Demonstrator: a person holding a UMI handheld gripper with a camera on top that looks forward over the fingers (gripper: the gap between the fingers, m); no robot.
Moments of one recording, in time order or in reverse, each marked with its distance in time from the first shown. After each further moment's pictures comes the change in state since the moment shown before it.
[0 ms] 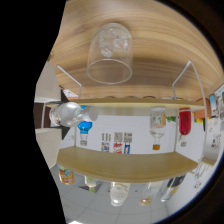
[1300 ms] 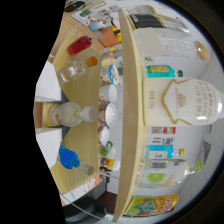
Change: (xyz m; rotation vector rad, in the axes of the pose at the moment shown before) arm 0.012 -0.119 0.048 -0.007 -0.442 1.517
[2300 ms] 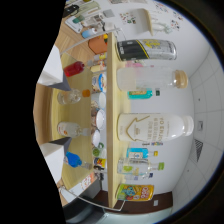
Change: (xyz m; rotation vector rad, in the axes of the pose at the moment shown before) arm -0.042 -0.024 -0.065 0.112 0.008 0.025
